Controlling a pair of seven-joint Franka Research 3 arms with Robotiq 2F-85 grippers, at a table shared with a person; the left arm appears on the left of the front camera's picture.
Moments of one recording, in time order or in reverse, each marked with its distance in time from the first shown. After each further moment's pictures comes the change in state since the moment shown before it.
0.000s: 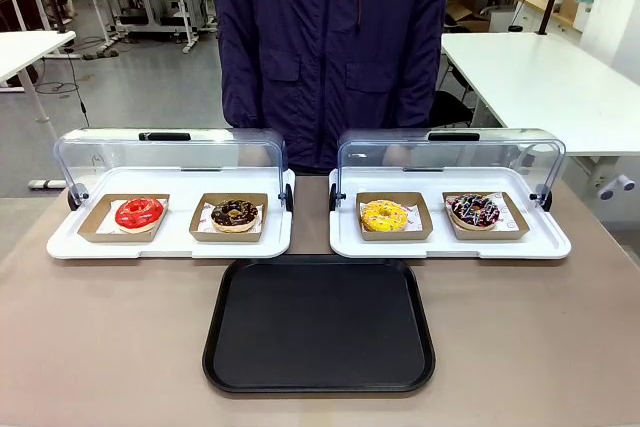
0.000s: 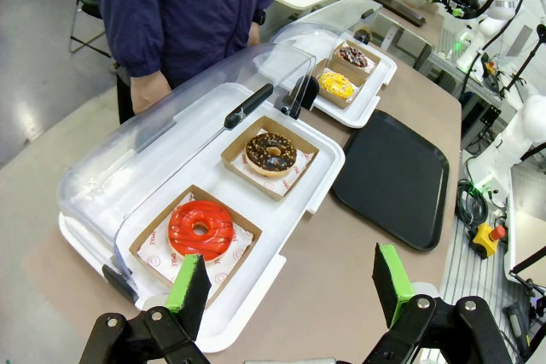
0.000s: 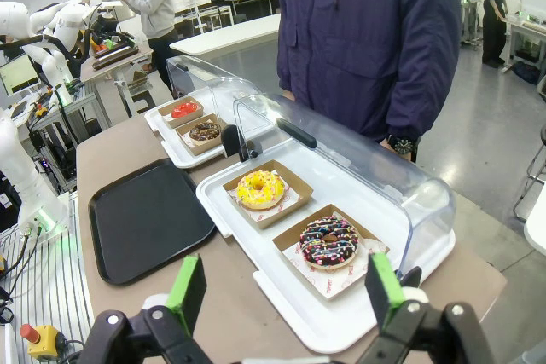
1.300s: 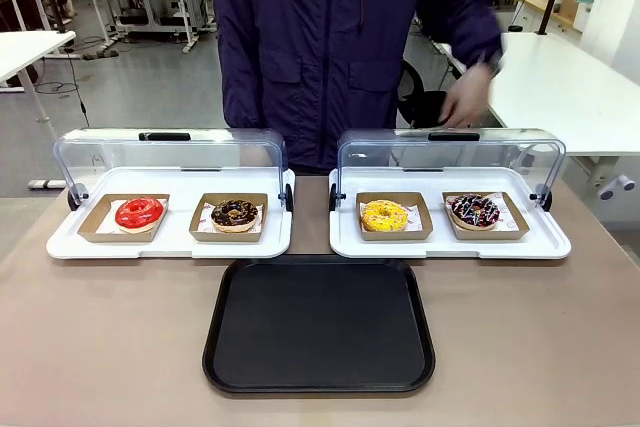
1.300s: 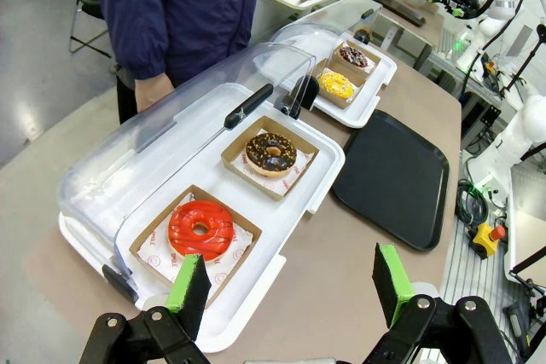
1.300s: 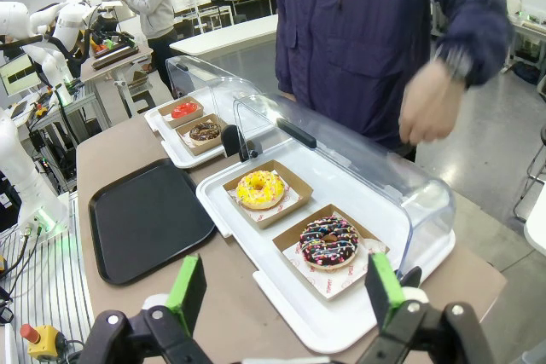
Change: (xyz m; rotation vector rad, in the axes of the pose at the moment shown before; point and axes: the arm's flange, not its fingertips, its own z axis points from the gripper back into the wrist) left arm 0.000 0.000 0.000 0.000 0.000 0.000; right arm 0.000 0.000 0.000 0.000 0.000 0.000
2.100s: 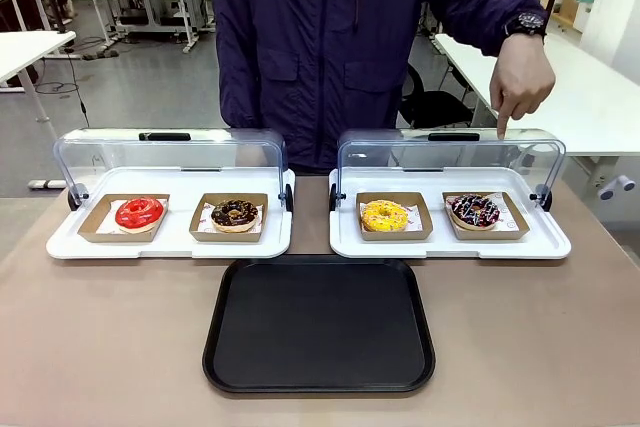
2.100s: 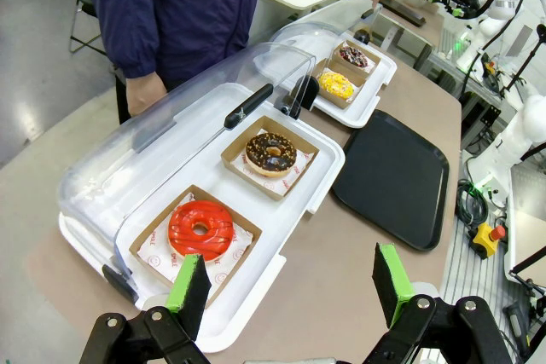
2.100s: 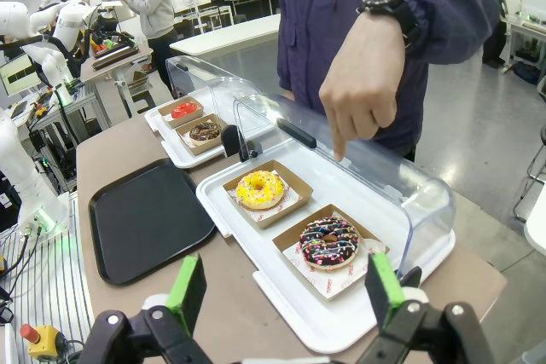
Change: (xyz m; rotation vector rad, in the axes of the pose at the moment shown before) left arm 0.000 0.000 0.000 0.000 0.000 0.000; right arm 0.000 0.000 0.000 0.000 0.000 0.000
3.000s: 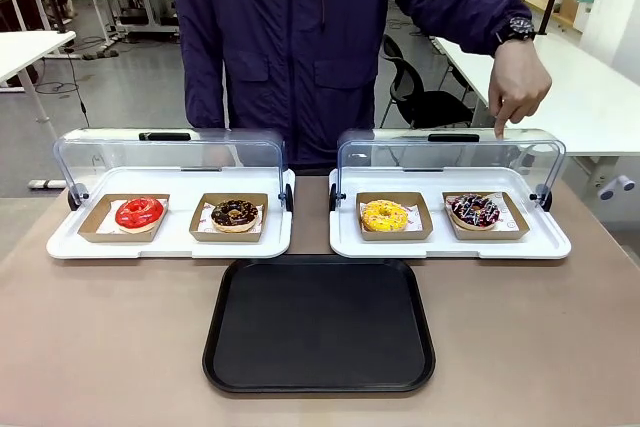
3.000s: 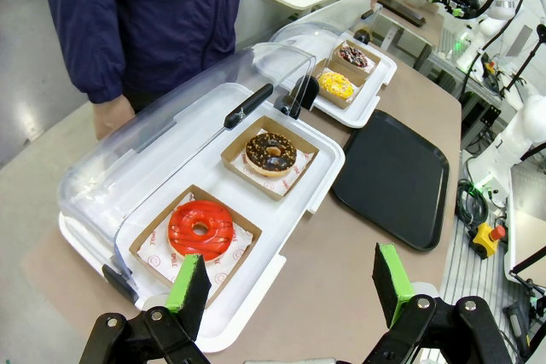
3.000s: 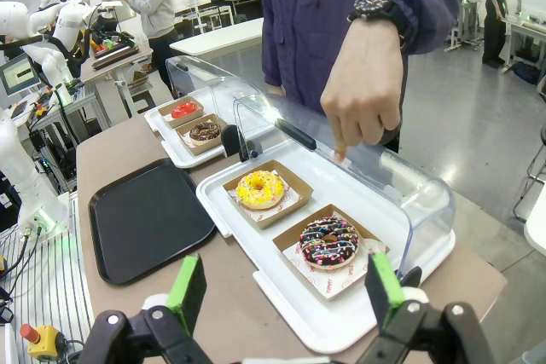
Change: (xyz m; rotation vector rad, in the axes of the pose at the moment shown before) left arm 0.000 0.000 0.000 0.000 0.000 0.000; right arm 0.000 0.000 0.000 0.000 0.000 0.000
